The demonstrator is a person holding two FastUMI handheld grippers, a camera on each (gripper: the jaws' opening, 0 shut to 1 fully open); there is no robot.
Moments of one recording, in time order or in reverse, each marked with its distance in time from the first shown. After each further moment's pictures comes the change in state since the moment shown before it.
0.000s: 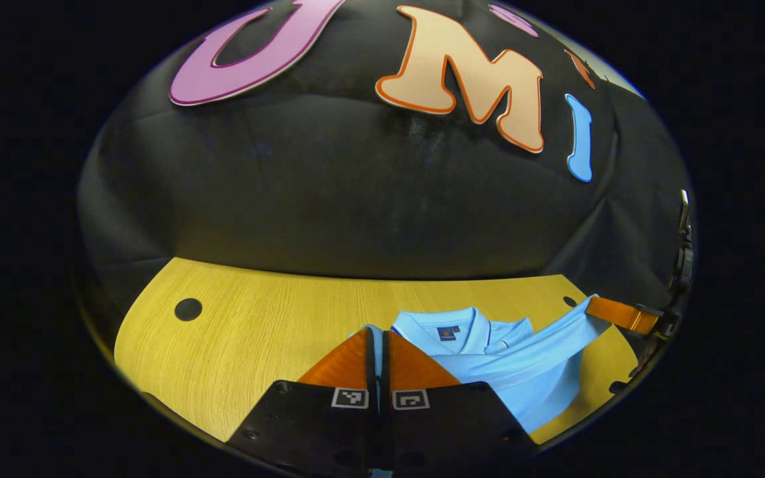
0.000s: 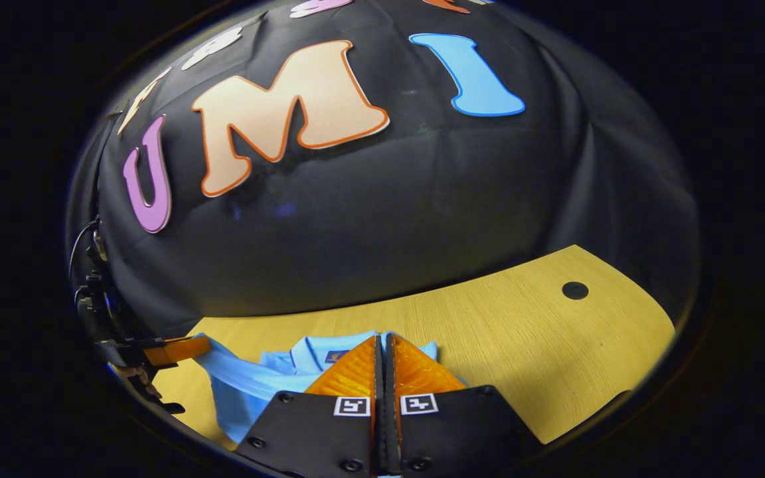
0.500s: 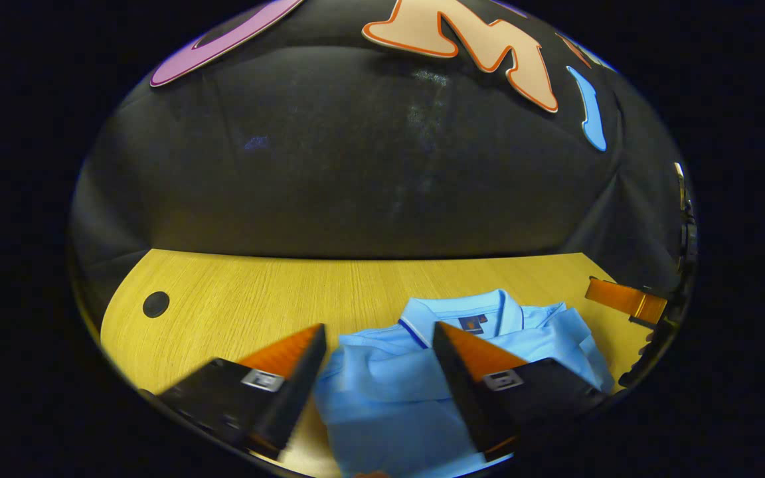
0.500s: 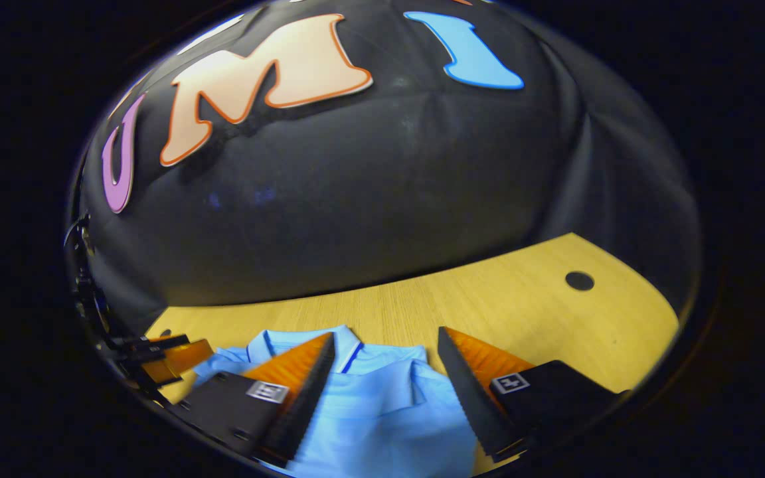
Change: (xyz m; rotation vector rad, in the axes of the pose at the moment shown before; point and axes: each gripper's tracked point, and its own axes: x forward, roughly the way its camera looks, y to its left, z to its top) left arm 0.043 0.001 -0.028 0.026 0.001 0.025; right arm 0.027 -0.012 -0.020 -0.079 -0.012 -0.077
